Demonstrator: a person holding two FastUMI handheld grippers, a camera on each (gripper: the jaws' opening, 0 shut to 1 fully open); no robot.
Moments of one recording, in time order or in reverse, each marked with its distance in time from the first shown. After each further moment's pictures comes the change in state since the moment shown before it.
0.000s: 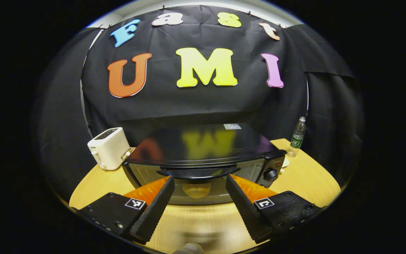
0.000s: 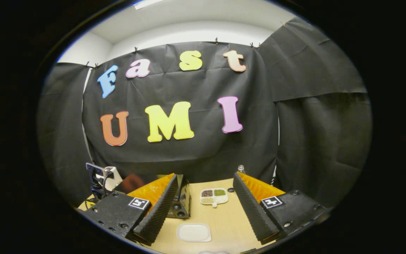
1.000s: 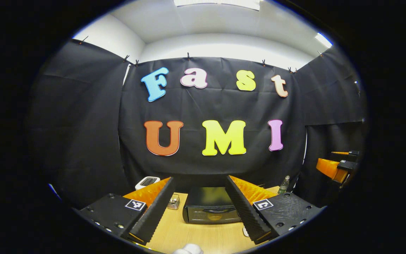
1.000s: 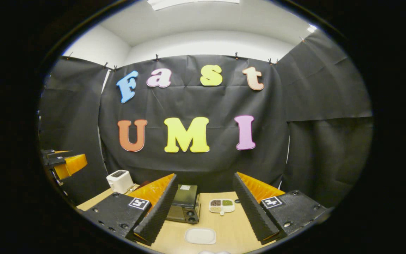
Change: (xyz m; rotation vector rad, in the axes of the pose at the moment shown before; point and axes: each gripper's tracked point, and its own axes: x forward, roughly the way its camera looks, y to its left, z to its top) left arm -0.249 0.084 0.197 -0.069 -0.350 0.117; right arm -0.051 0.056 0.055 -0.091 -0.073 0.074
